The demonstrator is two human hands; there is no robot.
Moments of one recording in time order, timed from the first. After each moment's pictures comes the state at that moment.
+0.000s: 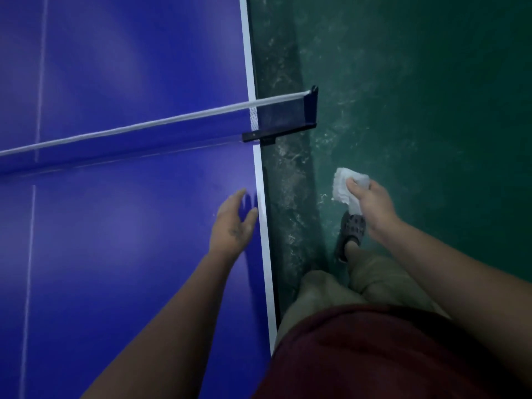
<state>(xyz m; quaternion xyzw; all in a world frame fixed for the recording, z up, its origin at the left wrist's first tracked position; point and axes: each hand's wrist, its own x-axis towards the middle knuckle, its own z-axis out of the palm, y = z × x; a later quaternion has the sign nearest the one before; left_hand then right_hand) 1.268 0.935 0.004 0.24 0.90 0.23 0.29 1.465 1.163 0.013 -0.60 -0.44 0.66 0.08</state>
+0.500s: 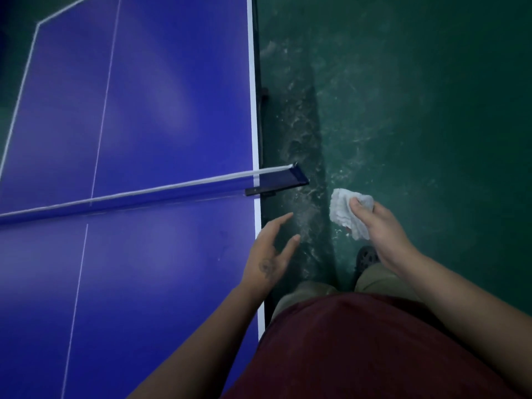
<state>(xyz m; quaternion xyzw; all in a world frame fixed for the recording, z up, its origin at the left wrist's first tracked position) 1.332 1.066 0.098 0.29 0.85 0.33 0.29 1.475 1.268 0.068 -0.47 -0.48 0.74 0.07</state>
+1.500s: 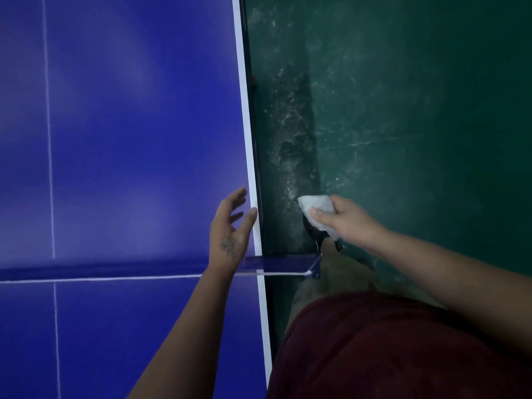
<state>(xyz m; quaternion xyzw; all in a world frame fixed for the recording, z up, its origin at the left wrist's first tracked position) 1.068 1.211 0.065 0.17 0.84 0.43 0.28 1.232 1.421 0.058 -0.42 -0.62 0.64 -0.17</state>
